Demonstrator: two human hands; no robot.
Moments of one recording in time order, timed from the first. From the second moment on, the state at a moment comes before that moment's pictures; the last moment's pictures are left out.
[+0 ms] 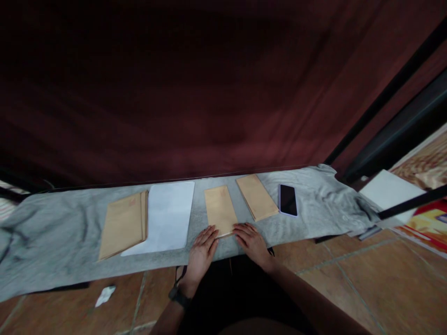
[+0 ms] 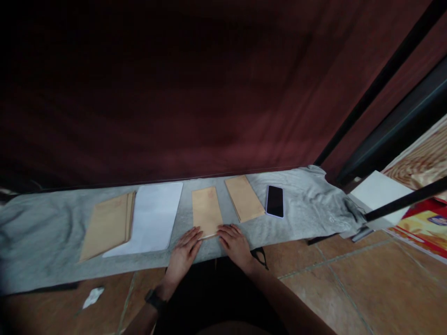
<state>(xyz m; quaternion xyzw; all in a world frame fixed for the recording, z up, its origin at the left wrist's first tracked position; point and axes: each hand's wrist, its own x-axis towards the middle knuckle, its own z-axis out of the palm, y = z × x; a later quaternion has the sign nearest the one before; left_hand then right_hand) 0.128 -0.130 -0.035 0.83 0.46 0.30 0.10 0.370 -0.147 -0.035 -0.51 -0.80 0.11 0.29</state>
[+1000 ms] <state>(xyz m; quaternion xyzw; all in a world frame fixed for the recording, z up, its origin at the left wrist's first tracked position) 0.156 -0.137 -0.034 0.75 0.57 0.31 0.08 0.348 -0.172 -0.035 -0.53 -0.82 0.01 0.22</state>
